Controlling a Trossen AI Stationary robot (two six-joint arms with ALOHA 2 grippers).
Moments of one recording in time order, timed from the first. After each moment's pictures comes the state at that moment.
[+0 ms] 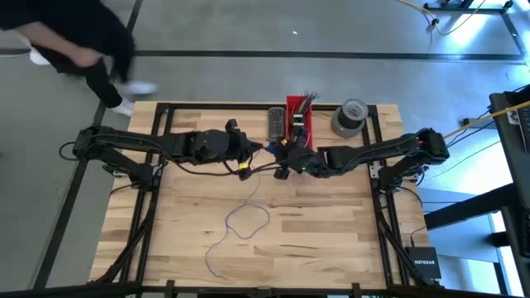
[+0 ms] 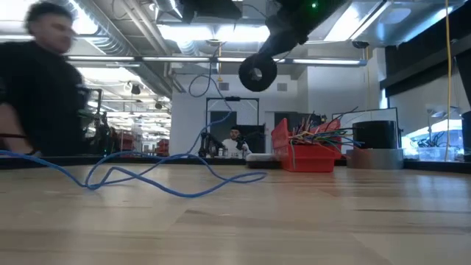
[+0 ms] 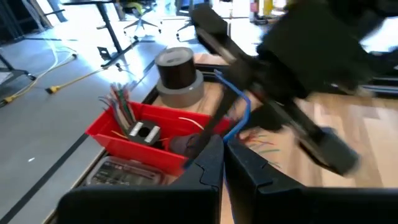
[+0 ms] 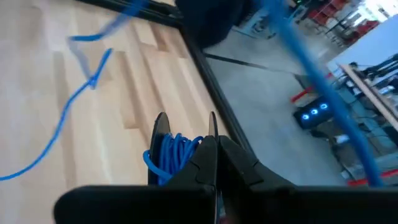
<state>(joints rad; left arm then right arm) -0.02 1.35 1.15 -0.17 -0.40 -0.03 0.09 1.53 1.10 -0.12 0.71 -0.19</state>
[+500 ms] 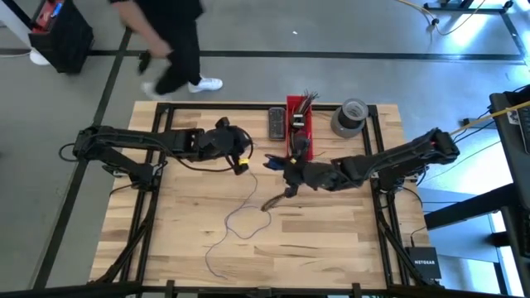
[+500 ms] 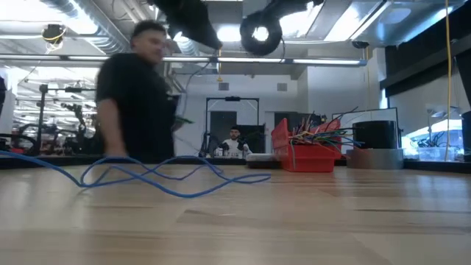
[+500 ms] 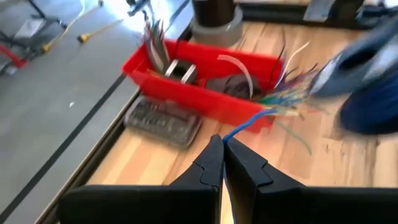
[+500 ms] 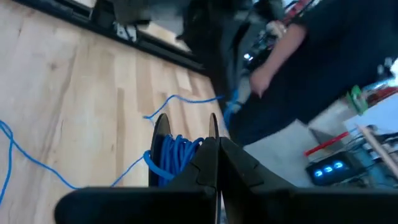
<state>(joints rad) 0.03 1.35 1.15 -0.41 -0.48 -0.10 0.26 1.43 1.10 -0.11 0.71 -0.32</state>
